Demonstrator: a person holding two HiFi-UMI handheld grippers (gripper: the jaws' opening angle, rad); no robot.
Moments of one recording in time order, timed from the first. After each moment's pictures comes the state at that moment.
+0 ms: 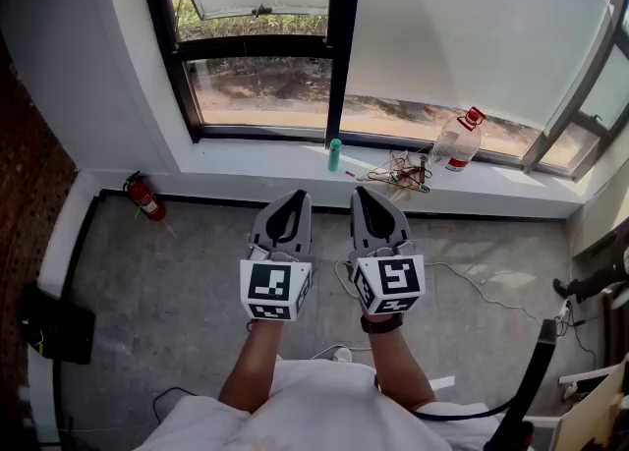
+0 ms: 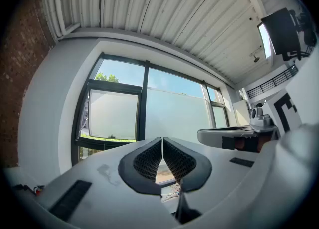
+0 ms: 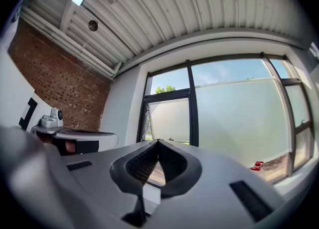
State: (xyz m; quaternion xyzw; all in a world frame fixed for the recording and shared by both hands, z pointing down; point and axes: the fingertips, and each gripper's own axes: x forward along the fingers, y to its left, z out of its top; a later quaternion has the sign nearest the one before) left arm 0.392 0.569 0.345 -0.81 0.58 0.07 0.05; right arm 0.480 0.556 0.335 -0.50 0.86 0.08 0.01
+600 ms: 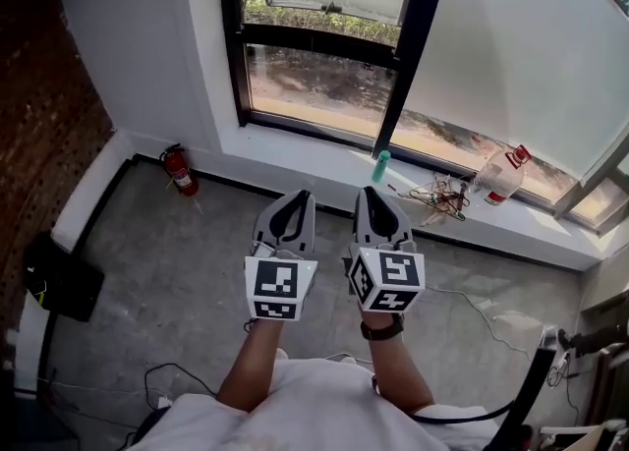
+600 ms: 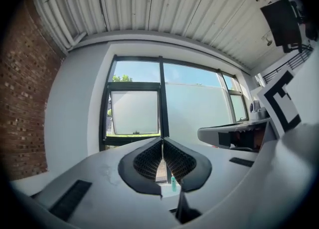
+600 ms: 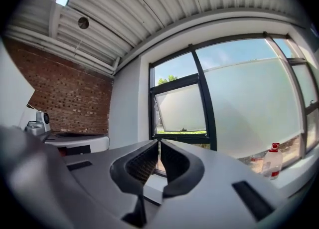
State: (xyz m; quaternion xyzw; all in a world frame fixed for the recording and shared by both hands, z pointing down) left arm 0.284 0.569 0.355 -0.76 0.65 0.01 0.04; right arm 0.374 0.531 0.353 -0.48 0.88 0.00 0.00
